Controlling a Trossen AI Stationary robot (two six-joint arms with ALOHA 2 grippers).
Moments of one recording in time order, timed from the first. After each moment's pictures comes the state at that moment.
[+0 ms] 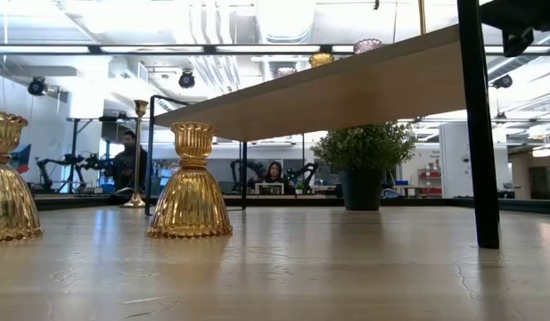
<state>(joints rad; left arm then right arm) -0.61 0.66 0.65 0.18 -1.08 0.64 0.71 0.00 0.47 -0.42 1.00 0.07</state>
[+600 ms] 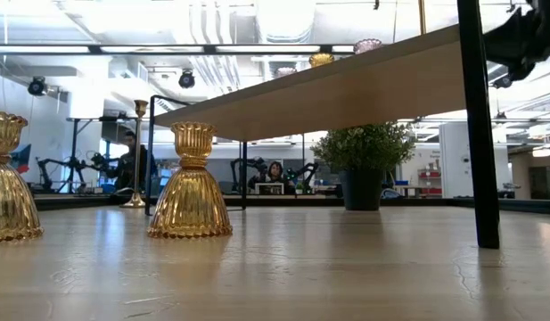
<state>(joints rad) -0.61 0.66 0.65 0.18 -1.07 0.64 0.71 0.01 0.22 -0.11 1.21 -0.02</state>
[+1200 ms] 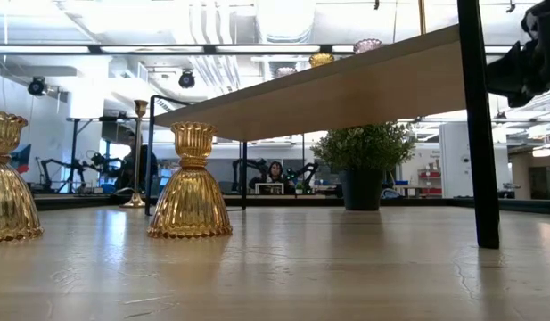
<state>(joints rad) -0.61 0.66 0.65 0.18 -1.22 0.65 0.71 0.01 0.07 -0.11 1.21 0.08</state>
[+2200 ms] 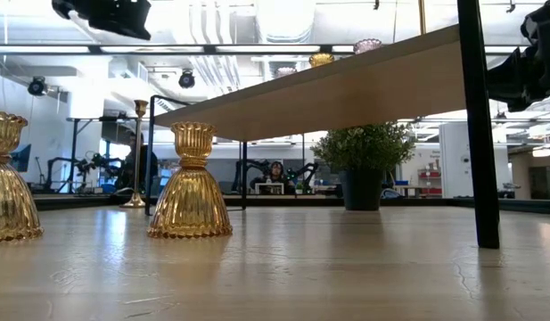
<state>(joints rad) -0.08 0.64 0.65 0.02 -1.33 0.32 0.71 0.01 0.04 -0.09 1.20 0.07</state>
